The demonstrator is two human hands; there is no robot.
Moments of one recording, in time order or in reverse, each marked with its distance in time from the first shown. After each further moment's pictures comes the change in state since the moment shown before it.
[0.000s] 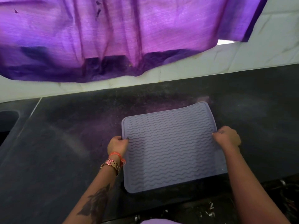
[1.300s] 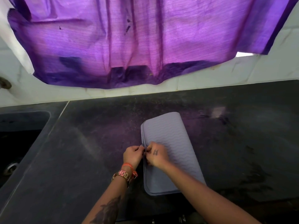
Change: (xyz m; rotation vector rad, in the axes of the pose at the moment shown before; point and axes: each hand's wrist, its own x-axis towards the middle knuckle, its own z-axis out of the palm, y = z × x) left_hand 0.003 -0.037 -0.013 -0.176 -0.077 0.092; right_hand -0.187 -0.151 0.116 0.283 -0.474 -0.689
